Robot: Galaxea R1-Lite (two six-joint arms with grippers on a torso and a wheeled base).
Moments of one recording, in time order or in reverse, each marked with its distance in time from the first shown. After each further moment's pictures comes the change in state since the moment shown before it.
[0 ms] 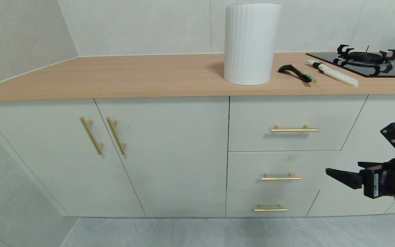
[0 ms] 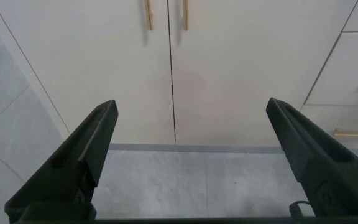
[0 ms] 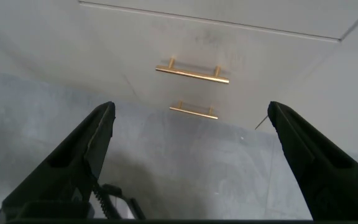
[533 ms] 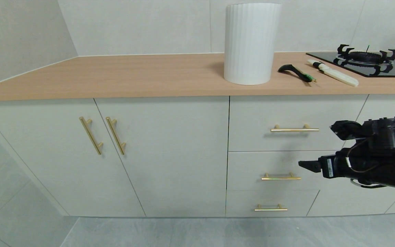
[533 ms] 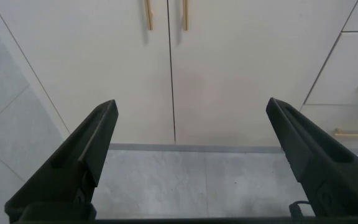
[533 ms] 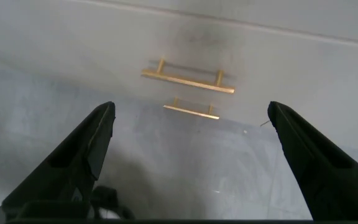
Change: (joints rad) left arm 0.000 0.000 0.000 0.000 0.000 0.000; right arm 0.000 0.375 -0.207 -0.049 -0.017 0.003
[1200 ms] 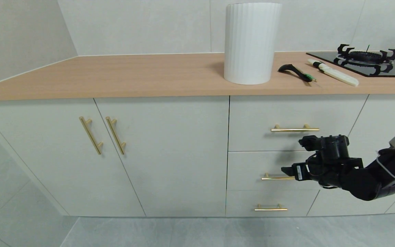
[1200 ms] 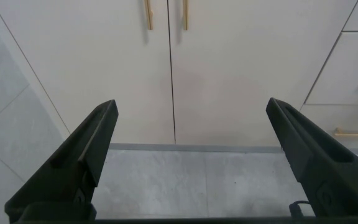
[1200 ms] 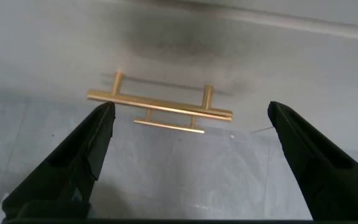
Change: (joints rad) left arm 0.000 0.000 0.000 0.000 0.000 0.000; right arm 0.030 0.401 -0.112 -0.253 -0.142 0.009
